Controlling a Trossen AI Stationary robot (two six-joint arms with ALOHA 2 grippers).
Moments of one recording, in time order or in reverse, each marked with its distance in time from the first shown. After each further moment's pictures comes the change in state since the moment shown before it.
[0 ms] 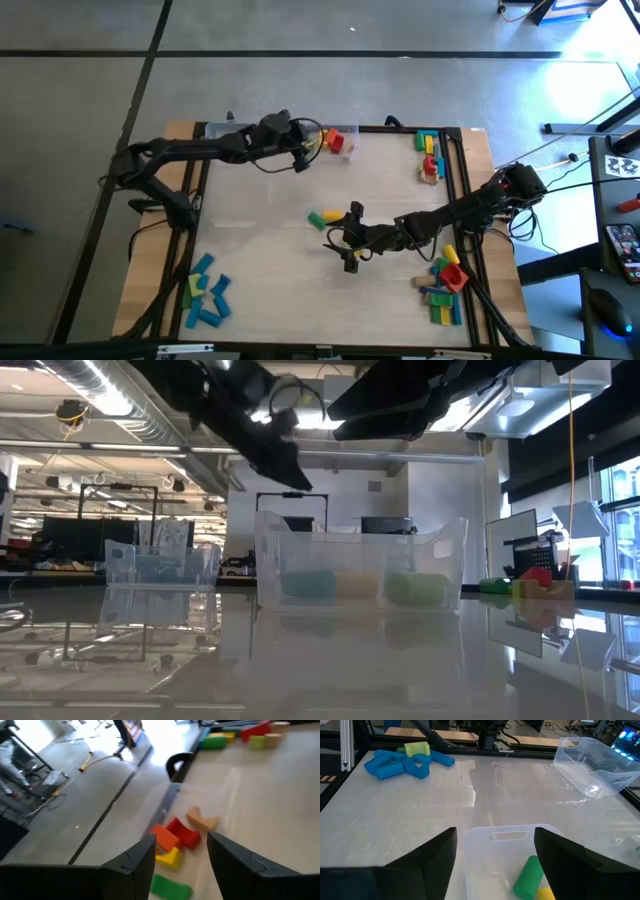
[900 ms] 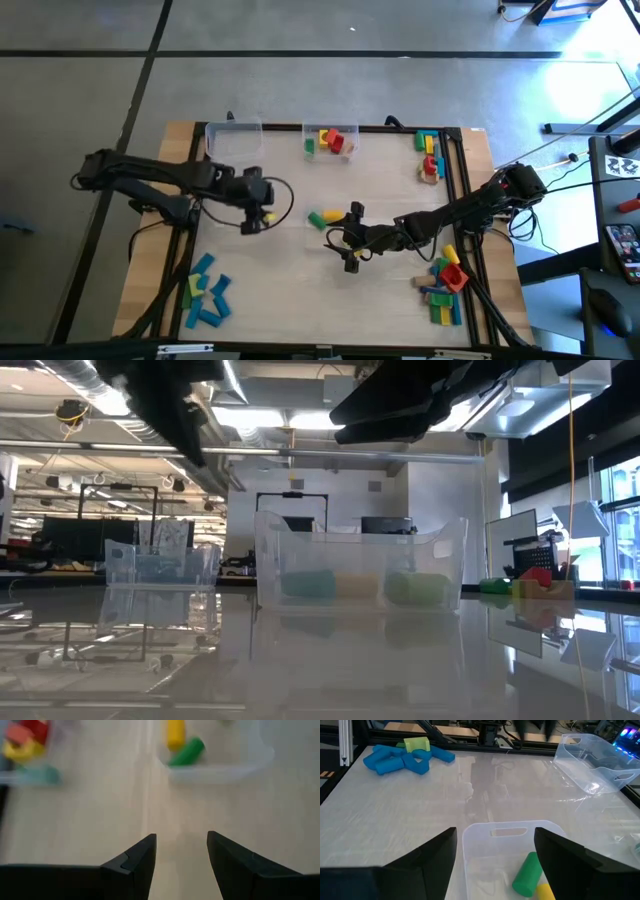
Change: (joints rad) left arm -0.501 -0.321 -0.001 -0.874 0.000 -0.348; right arm 0.000 0.000 0.000 -0.019 -0.003 0.000
